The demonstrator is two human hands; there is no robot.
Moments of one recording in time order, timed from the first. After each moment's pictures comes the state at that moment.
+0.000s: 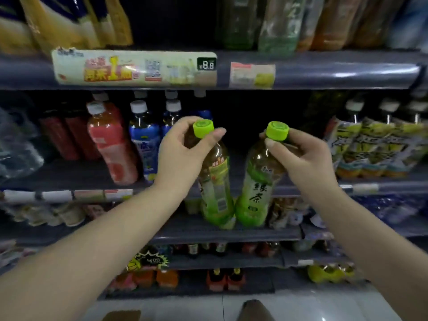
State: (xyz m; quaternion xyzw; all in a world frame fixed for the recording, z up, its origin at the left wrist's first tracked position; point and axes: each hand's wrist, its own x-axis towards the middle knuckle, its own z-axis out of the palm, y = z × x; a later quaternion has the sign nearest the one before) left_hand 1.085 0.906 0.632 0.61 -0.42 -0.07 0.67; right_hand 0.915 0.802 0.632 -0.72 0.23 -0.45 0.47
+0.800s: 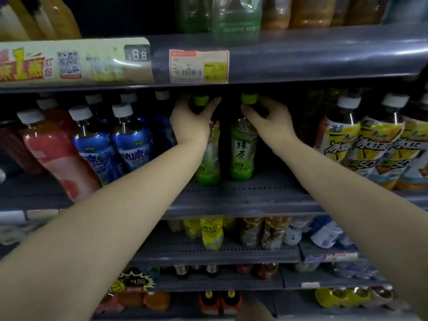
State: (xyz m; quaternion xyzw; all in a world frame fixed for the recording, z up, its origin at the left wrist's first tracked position) left_hand 1.102 0.729 0.619 0.68 -0.31 0.07 0.66; right_hand 0.982 0.633 0.613 -0.74 0.24 -0.46 0.42
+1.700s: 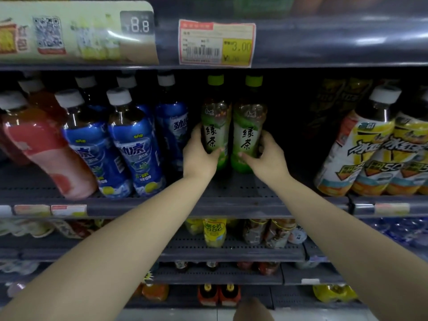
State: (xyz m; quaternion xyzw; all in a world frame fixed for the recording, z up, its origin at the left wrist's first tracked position) left_hand 1.117 0.735 0.527 0.75 -0.36 -0.04 0.55; right_hand 0.995 0.644 0.525 -0.78 0.33 -0.36 0.39
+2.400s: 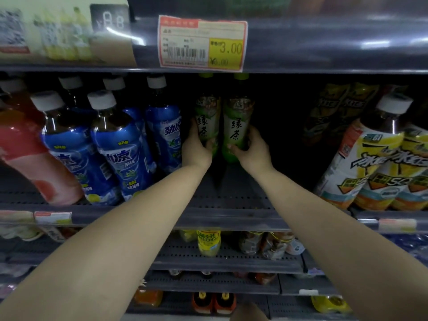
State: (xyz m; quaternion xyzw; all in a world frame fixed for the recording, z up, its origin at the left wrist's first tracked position) left_hand 1.145 0.689 0.521 0.79 -0.34 -0.06 0.51; right_hand 1.037 0.605 0.515 -0.76 0.32 -0.36 0.44
